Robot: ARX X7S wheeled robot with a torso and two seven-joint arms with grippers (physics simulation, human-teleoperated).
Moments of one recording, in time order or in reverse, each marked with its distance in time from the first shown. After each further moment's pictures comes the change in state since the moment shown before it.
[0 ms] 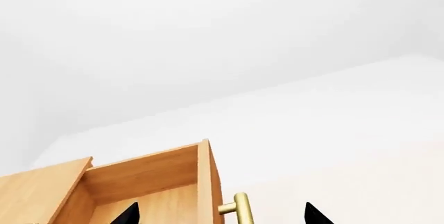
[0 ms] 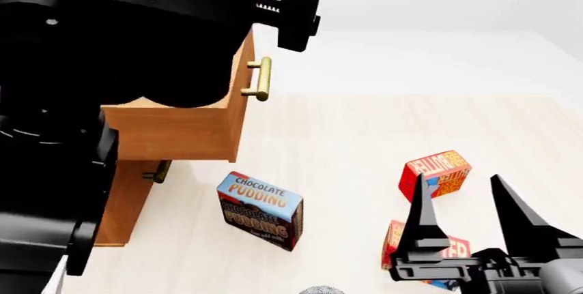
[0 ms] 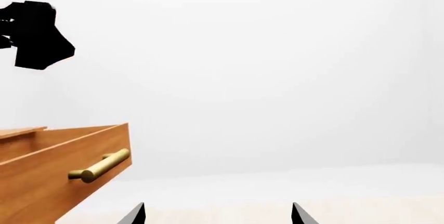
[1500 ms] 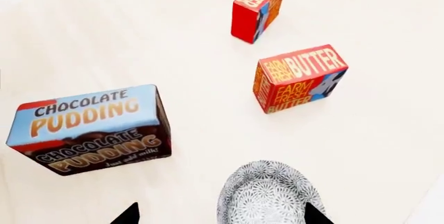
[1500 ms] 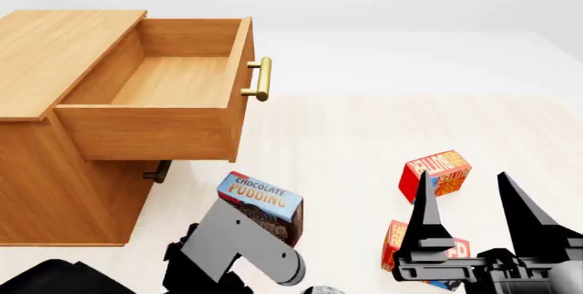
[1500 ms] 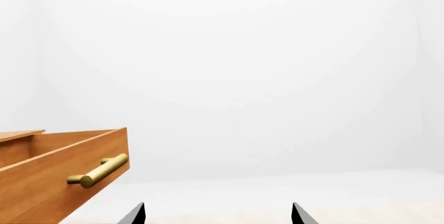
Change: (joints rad) left arm 0.617 -0.543 0.367 0.824 -0.653 0.470 -0.029; right arm 0.009 0.054 -0.016 -0.041 0.020 0.013 0.070
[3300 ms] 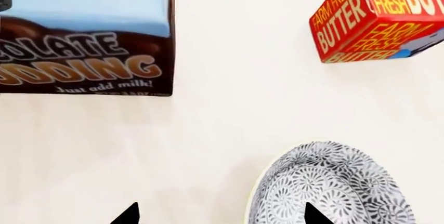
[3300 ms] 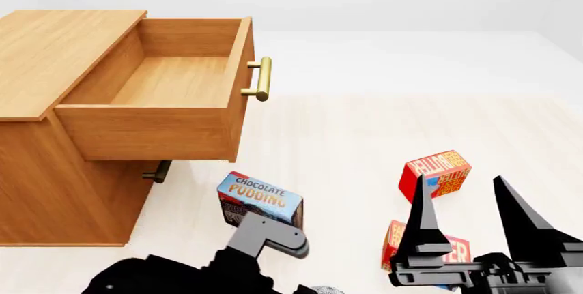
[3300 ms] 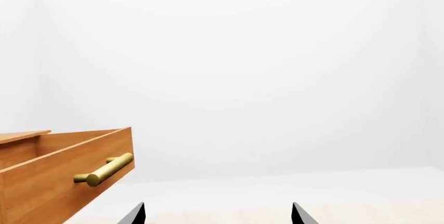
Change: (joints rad) left arm 0.155 0.151 0.144 -0.508 0.297 0.009 0.301; right arm -0.015 0.024 -0.044 0.016 -0.010 -0.059 0.023
